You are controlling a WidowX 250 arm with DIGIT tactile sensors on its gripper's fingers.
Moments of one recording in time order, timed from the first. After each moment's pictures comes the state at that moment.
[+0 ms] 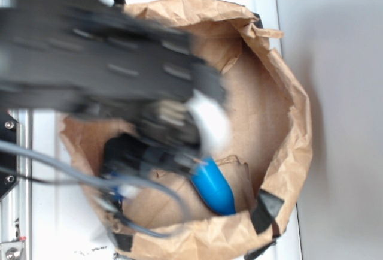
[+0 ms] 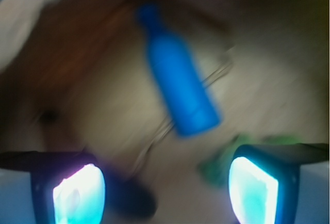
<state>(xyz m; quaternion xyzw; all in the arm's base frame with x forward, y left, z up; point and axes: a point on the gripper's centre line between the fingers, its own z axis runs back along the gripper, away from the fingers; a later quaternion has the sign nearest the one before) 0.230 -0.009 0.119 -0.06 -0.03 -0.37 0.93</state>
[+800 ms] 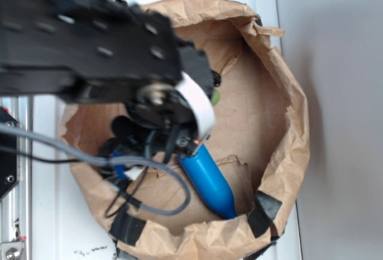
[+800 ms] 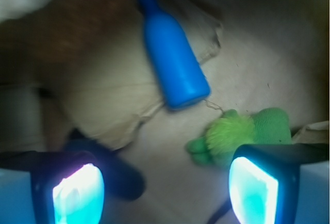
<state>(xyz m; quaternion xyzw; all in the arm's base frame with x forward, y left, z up) 0.243 -0.003 0.092 -0.04 -0.03 -0.35 0.93</state>
